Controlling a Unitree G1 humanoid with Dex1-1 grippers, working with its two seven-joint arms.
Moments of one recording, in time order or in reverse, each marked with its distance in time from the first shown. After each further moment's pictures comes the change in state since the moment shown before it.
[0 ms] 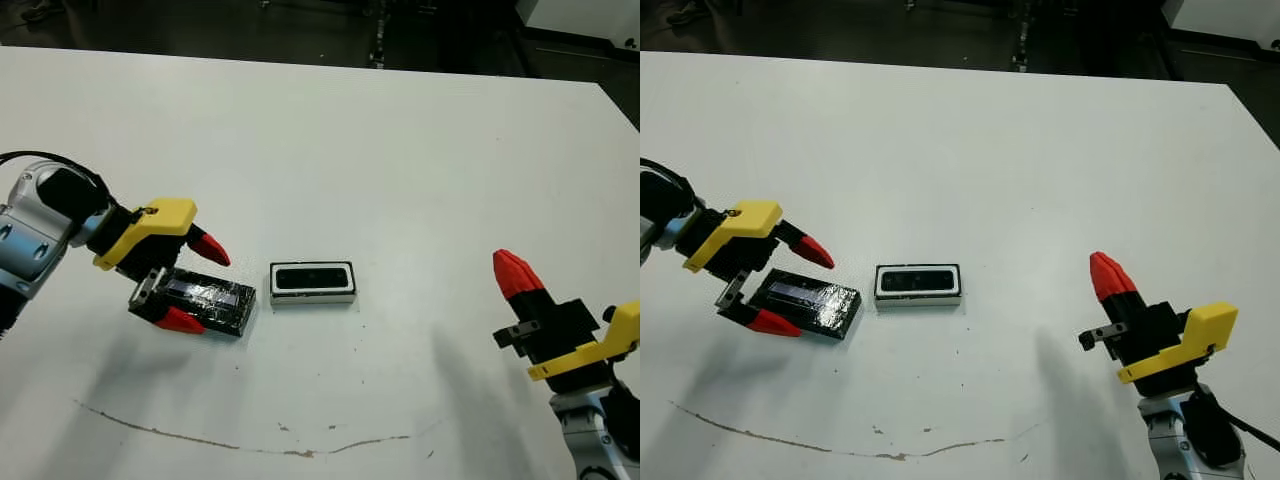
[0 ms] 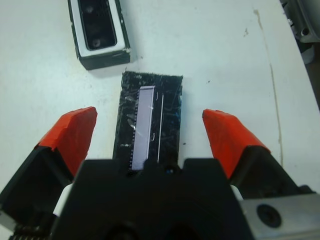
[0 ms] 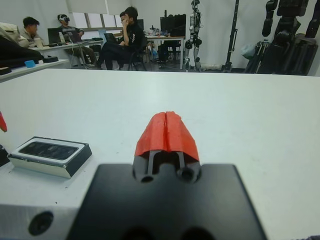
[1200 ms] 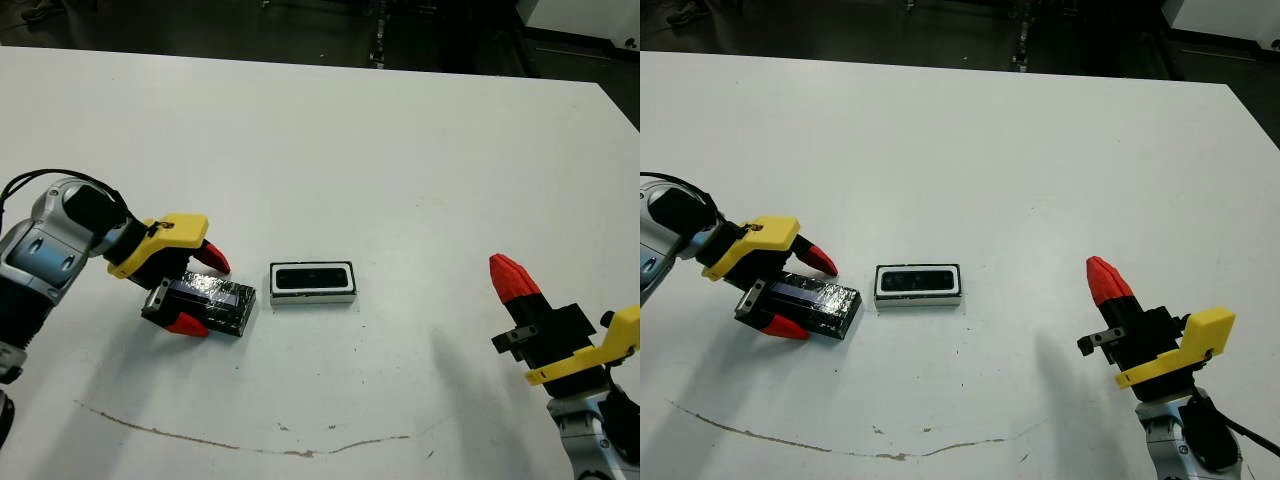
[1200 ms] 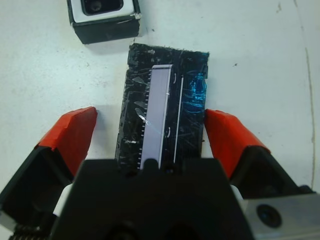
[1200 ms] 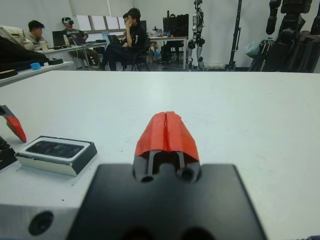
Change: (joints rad) left arm 0.014 -0.086 -0.003 0.093 0.147 -0.069 0.029; right arm 0.015 0.000 0.011 0.007 0.016 -0.020 0.009
